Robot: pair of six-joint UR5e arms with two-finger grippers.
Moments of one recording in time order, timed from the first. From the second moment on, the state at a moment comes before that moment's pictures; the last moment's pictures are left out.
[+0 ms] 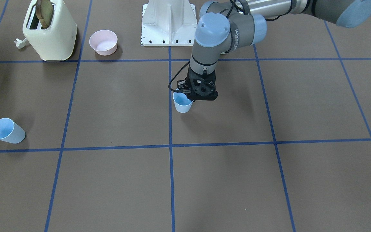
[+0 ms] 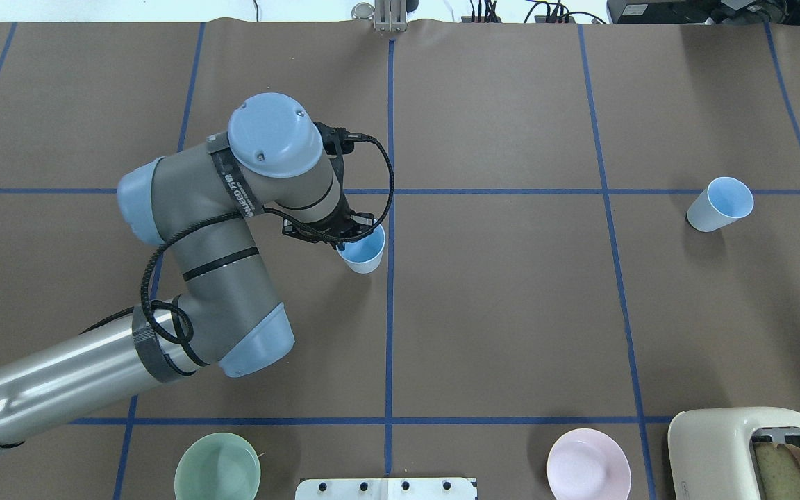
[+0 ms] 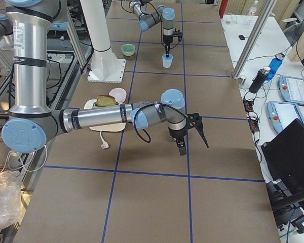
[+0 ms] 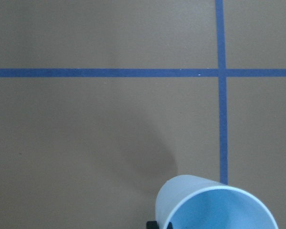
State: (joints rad) left arm -0.57 -2.34 -1.61 -1.59 -1.94 -1.16; right arm 1.42 -1.63 1.79 -1.35 2.18 0.17
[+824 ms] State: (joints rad) left arm -0.51 -2.38 -1.52 -1.65 -1.92 -1.16; right arm 1.42 -1.63 1.79 -1.34 2.18 0.18
